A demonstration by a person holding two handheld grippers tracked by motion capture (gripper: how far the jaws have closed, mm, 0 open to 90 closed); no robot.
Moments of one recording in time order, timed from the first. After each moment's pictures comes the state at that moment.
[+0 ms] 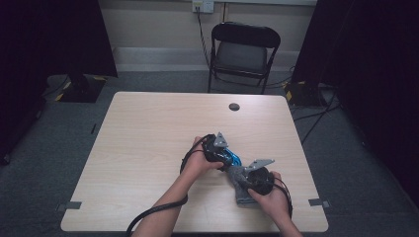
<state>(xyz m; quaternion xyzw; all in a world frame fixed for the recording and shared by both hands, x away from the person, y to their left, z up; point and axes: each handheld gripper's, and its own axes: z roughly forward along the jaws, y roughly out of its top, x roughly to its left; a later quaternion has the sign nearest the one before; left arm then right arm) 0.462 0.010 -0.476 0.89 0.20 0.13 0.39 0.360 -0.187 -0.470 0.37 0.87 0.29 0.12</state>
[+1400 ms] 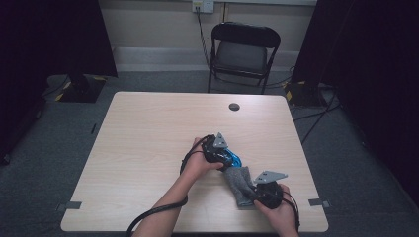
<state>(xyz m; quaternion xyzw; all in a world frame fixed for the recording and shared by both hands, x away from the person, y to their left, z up) 0.461 0.011 -0.478 0.89 0.20 0.13 0.40 0.322 -0.204 -0.472 0.38 0.85 0.34 0.13</state>
